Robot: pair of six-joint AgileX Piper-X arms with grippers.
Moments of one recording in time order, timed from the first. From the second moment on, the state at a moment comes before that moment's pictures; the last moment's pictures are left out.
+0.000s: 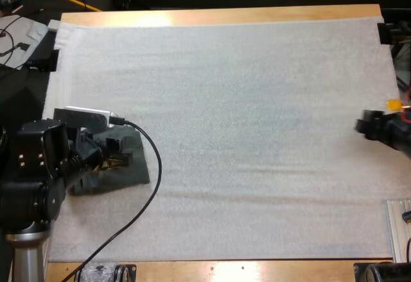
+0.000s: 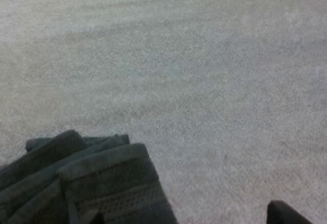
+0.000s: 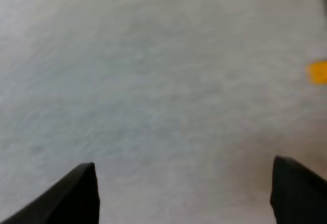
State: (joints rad) left arm 0.02 0.83 -1.07 1.18 0.20 -1.71; right arm 0.08 0.91 -0.97 0.93 -0.01 -1.67
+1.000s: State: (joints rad) left arm 0.01 0.36 -0.97 1.20 0.18 -1.67; right arm -0.01 0.34 -0.97 1.17 0.02 -1.85
